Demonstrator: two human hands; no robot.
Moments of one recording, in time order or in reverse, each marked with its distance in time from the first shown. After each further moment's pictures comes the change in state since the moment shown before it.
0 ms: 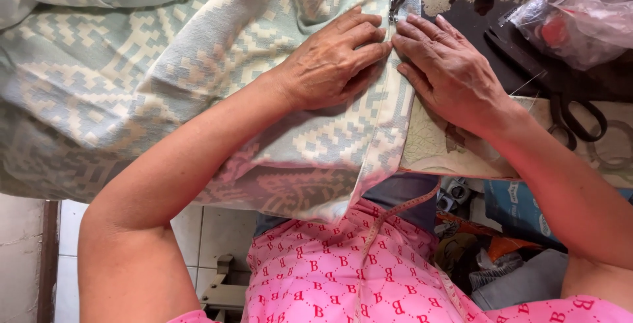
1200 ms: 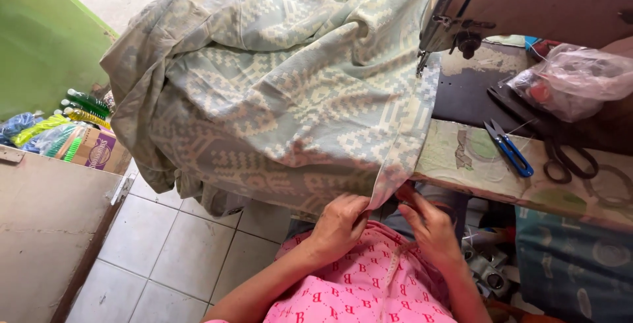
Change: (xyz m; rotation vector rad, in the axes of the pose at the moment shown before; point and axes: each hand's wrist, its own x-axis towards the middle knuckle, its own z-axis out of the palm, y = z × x) left_hand -0.108 0.238 0.059 -0.103 0.083 -0.864; right_hand -0.138 -0.147 0.086 0.718 0.133 0.668
